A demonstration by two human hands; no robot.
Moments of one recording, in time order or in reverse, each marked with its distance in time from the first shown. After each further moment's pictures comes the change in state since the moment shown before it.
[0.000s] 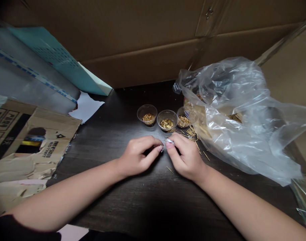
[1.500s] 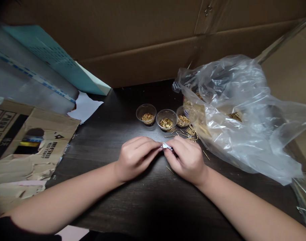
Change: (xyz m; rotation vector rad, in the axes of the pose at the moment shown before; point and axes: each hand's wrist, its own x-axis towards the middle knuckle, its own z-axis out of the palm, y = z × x) left_hand -0.005 0.004 -0.001 0.199 0.124 0.171; right_hand -0.005 -0.003 0.000 -0.244 0.066 -0.156
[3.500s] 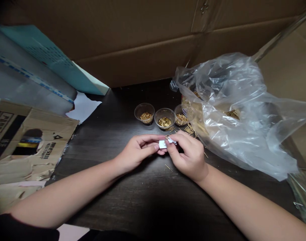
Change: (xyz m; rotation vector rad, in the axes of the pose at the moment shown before) left_hand 0.011 0.000 0.007 -1.280 -0.151 -0.970; right_hand 0.004 0.002 0.001 0.075 0.179 0.057
